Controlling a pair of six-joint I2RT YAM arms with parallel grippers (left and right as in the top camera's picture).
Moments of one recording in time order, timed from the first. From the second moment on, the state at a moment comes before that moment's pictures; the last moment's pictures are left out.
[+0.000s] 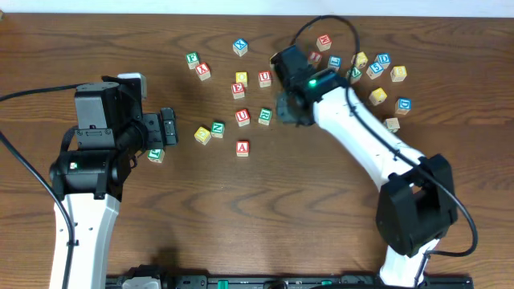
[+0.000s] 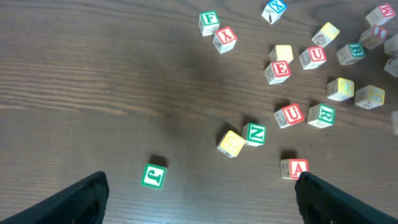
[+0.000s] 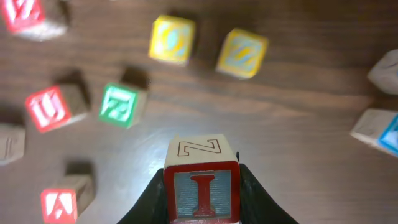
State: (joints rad) left arm 0.02 1.15 1.13 -0.81 0.10 -0.07; right arm 0.54 1.96 1.62 -0.91 0.15 0.49
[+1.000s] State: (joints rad) left arm 0.02 1.15 1.13 -0.81 0.10 -0.07; right arm 0.73 1.97 1.54 -0.84 0.24 0.67
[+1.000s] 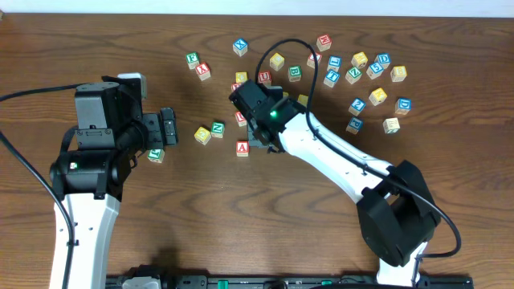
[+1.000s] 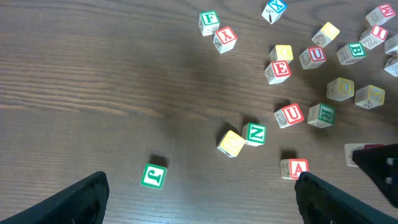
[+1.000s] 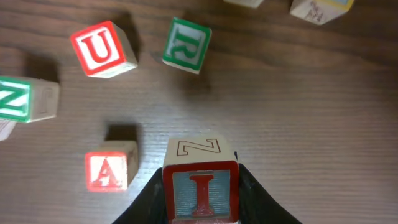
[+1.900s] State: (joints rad) left arm 0.02 1.15 1.13 -0.81 0.10 -0.07; right arm 0.85 1.98 1.45 -0.74 0.24 0.71
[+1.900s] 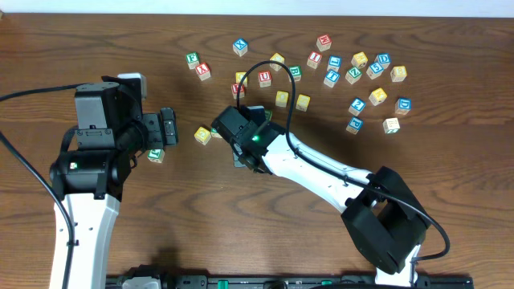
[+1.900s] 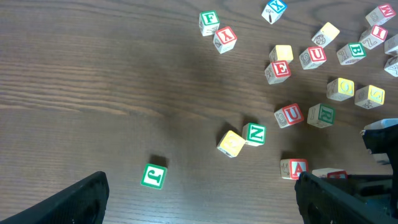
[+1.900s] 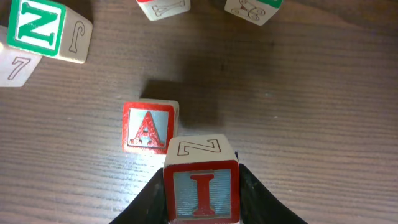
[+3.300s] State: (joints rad) left arm 0.02 1.15 1.13 -0.81 0.10 -0.07; right arm 0.83 1.98 1.43 -0.72 0.26 0.60
